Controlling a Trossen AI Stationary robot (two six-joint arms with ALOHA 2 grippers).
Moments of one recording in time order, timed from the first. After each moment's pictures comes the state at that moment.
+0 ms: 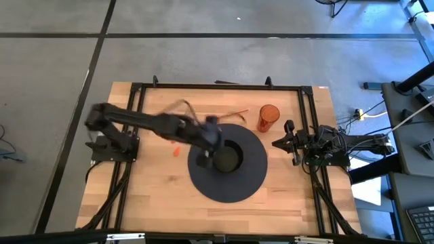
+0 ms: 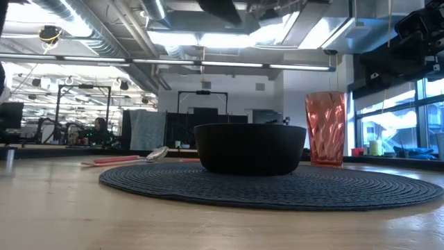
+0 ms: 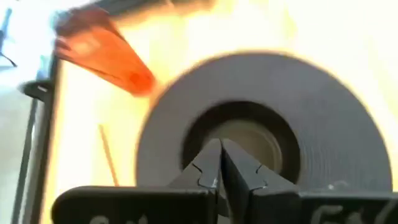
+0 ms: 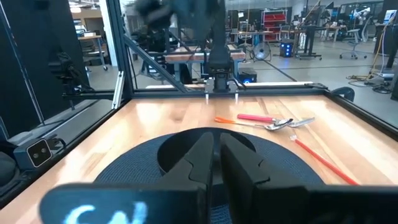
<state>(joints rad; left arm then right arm) -0.13 1.62 1.53 -0.69 -0.21 0.16 0.04 0.04 0.01 0.02 -0.05 0.05</state>
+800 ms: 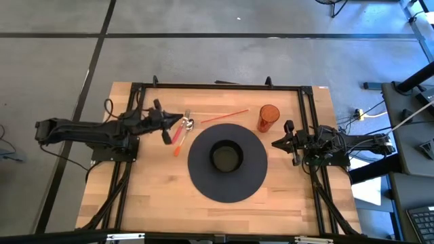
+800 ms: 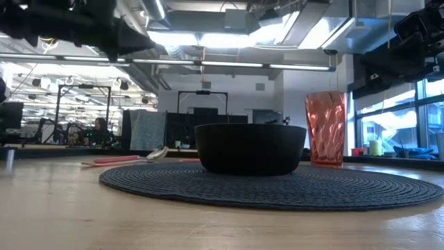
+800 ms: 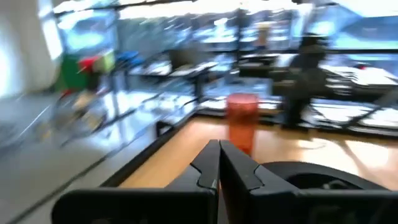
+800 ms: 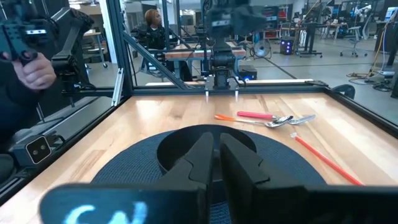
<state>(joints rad) 0.14 0.65 0.26 0.42 -0.23 0.04 0.04 0.05 0.01 0.03 -0.05 0.05</state>
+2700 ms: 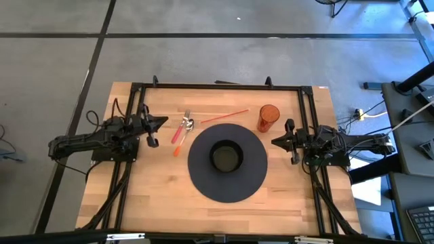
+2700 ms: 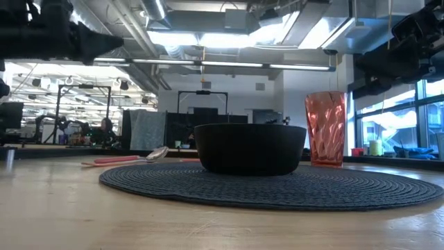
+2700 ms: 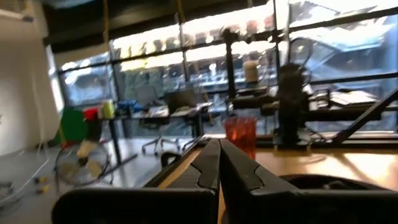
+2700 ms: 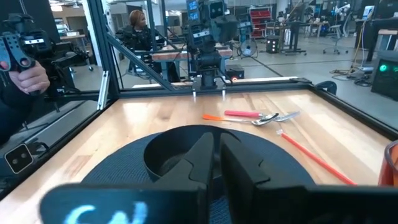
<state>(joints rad) 0.19 0.03 0.03 0.21 -0.17 0.13 0.04 0.05 0.01 0.02 0.01 0.06</state>
